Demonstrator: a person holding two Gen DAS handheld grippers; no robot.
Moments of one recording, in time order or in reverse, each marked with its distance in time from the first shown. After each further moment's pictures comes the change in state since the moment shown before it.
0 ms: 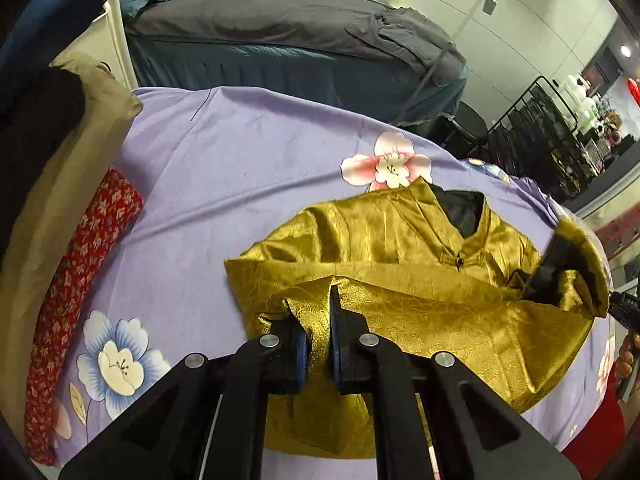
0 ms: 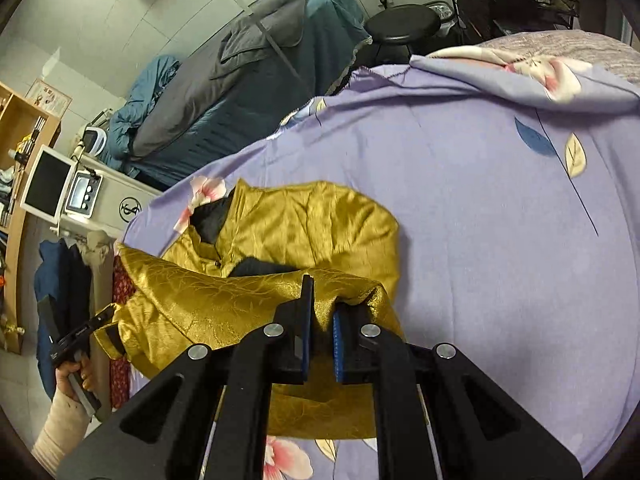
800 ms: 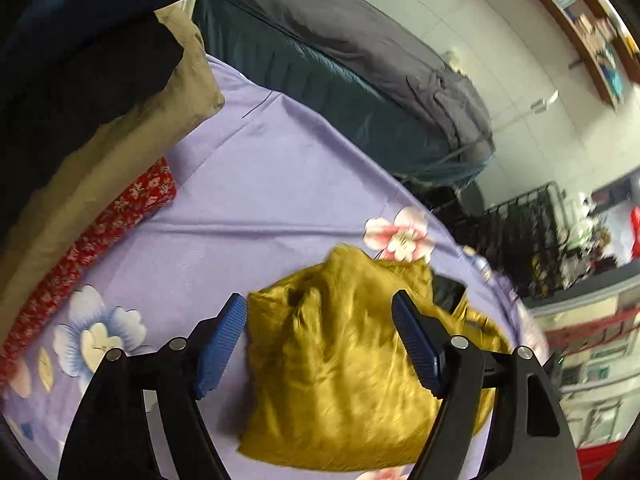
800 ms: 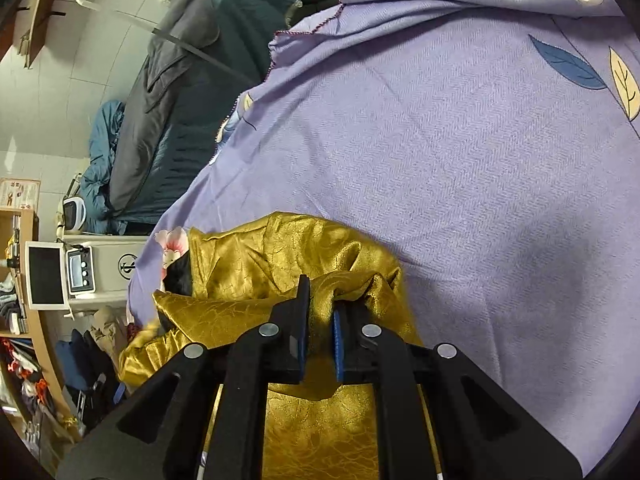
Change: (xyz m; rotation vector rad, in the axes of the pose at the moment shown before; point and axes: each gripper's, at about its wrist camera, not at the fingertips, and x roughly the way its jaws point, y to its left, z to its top) left arm -0.027 0.076 0.020 -0.333 -0.026 -0.115; right arm 0.088 -0.047 0.038 0.342 0.106 0.027
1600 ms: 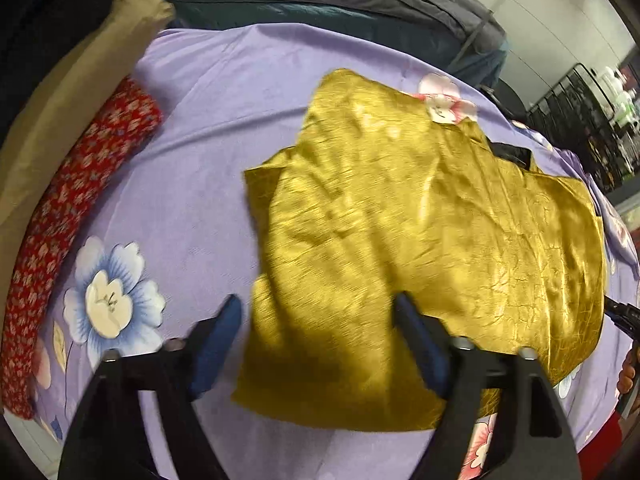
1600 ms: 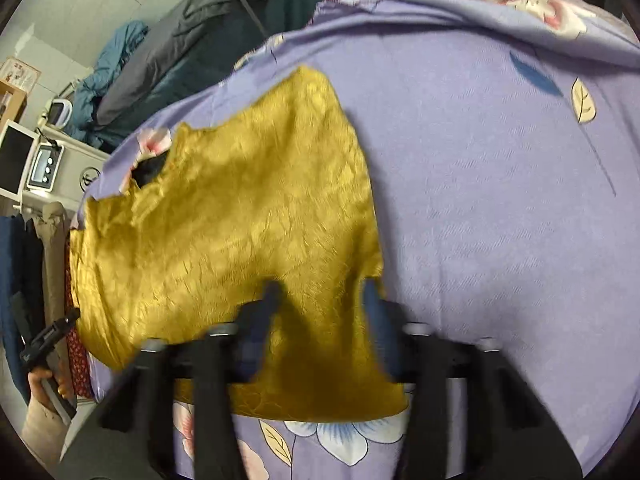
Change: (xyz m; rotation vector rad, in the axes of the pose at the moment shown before) left arm 0.069 -0.024 -0.105 0.287 0.095 0.231; right arm -0.019 -0.007 -0.085 -0.349 -0.006 -0.182
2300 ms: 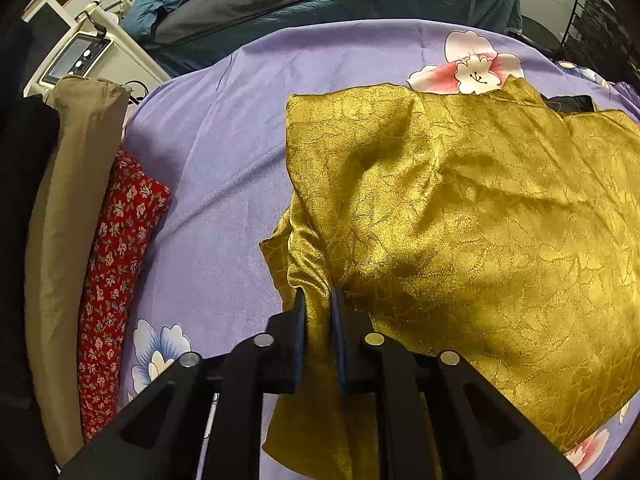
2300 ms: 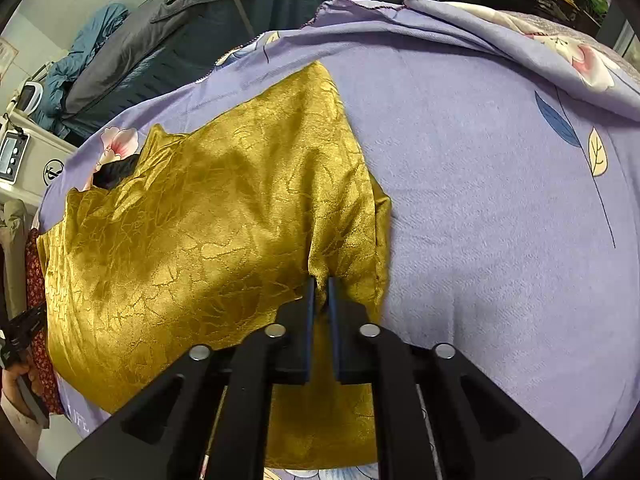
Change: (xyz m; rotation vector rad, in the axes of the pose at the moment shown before) left arm 0.053 -0.037 0.048 0.213 0.034 0.341; right arm 0.025 0.027 0.034 -0.030 -0.015 -0.150
